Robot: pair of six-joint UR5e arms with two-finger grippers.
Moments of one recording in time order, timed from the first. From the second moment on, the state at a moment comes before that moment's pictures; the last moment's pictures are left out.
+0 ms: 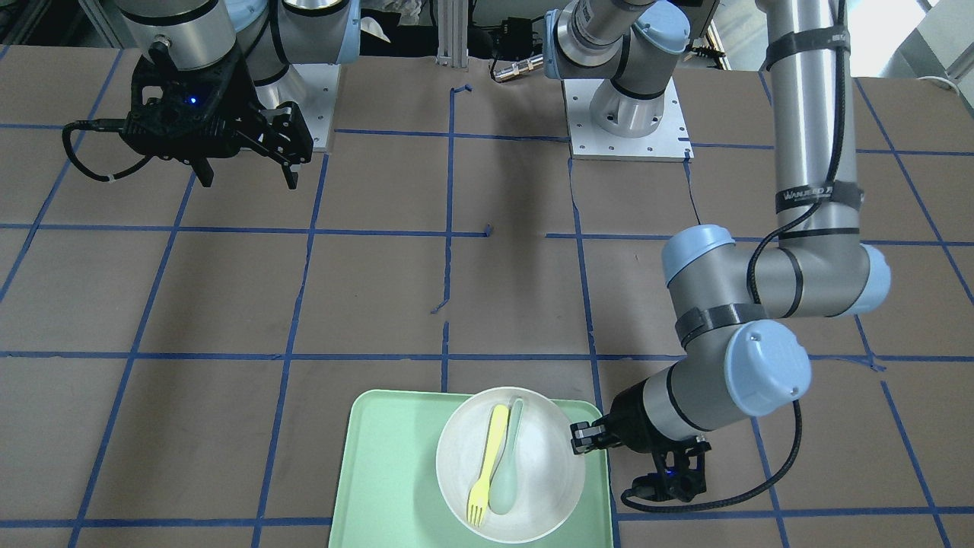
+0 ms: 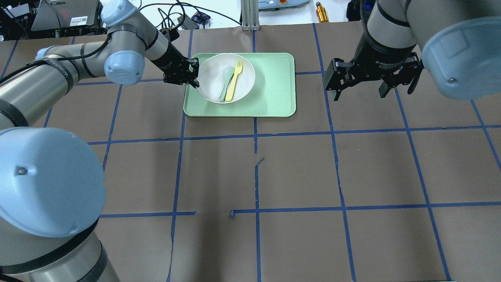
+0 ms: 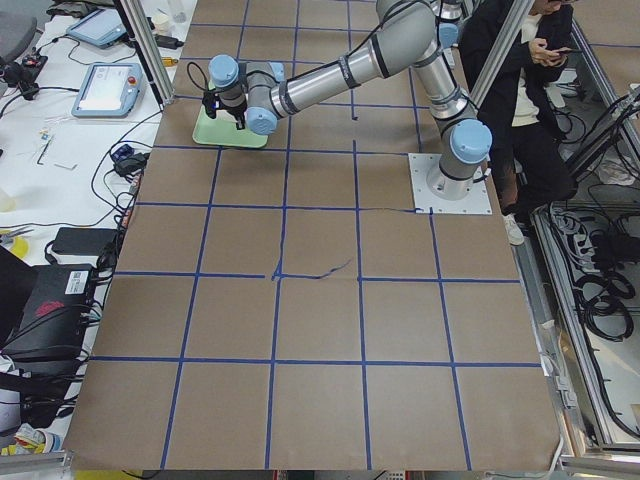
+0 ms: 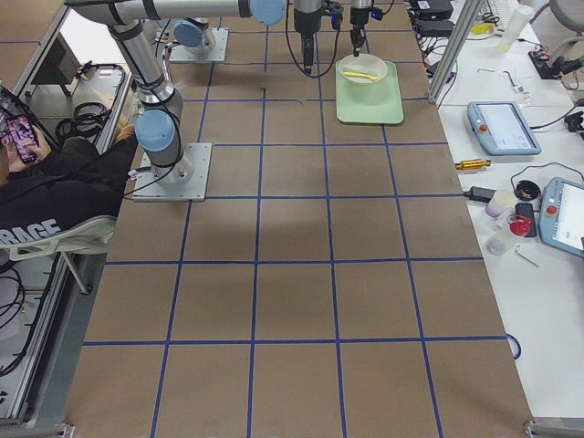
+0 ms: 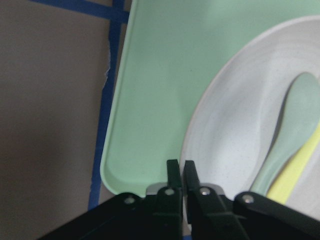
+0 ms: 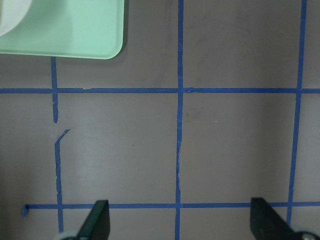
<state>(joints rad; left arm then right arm) -1.53 -2.22 -1.43 -1.03 1.23 -0.16 1.64 -1.61 1.62 -1.62 -1.59 0.05</state>
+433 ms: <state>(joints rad) -1.56 -2.27 -1.42 -0.95 1.27 -0.17 1.64 -1.61 1.62 -1.62 -1.59 0.05</state>
